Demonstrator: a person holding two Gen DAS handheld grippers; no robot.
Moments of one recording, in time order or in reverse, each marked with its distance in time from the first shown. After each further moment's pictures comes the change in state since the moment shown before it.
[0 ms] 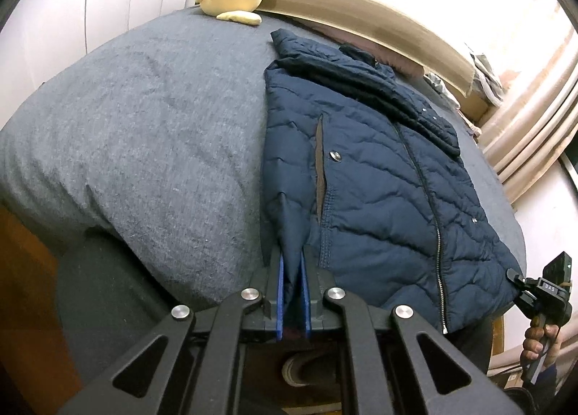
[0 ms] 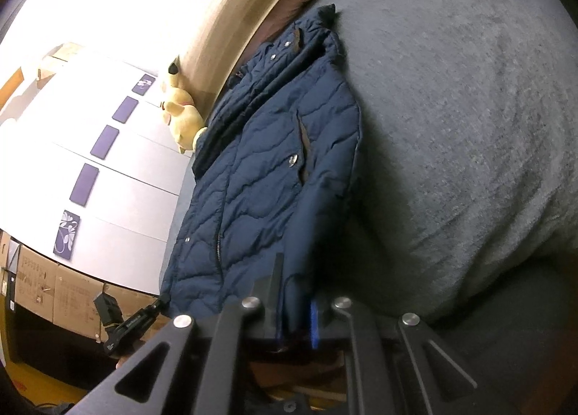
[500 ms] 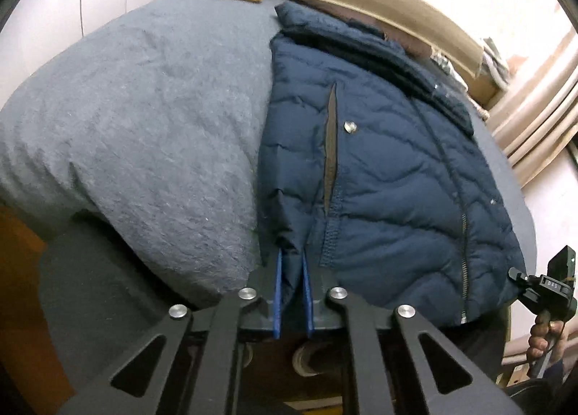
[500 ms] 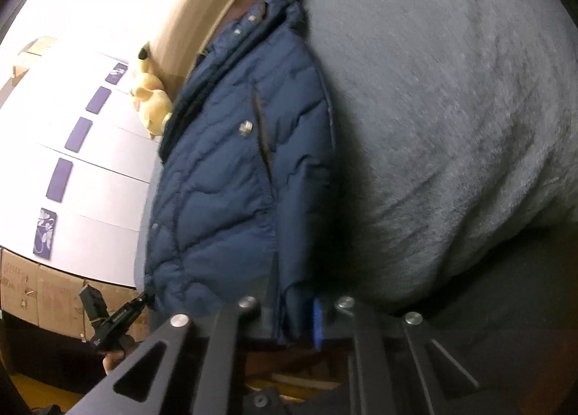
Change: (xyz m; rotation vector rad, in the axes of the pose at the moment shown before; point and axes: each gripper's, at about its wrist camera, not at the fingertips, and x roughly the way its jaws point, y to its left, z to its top) left arm 0.025 0.007 -0.005 0.011 0.060 0.015; right arm 0.011 -0.019 -0.009 0.025 0.058 -0.079
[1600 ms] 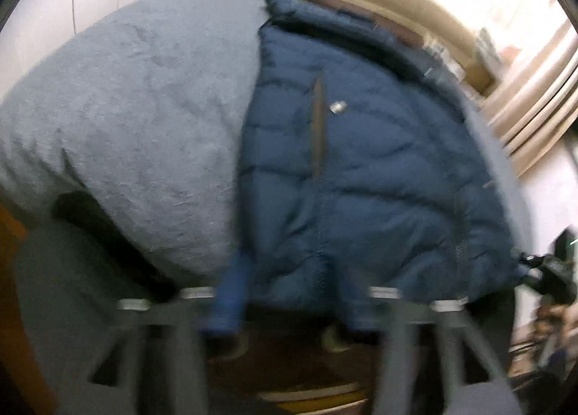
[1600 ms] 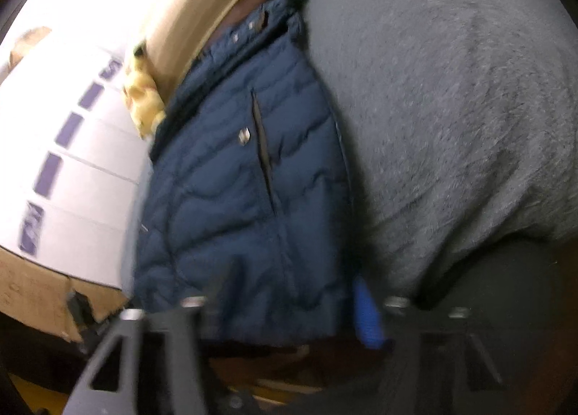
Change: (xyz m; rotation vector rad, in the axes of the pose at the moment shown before) left arm 0.008 -0.015 -0.016 0.049 0.054 0.045; right arm 0.009 0.015 0.006 -0.052 0.008 -0.119
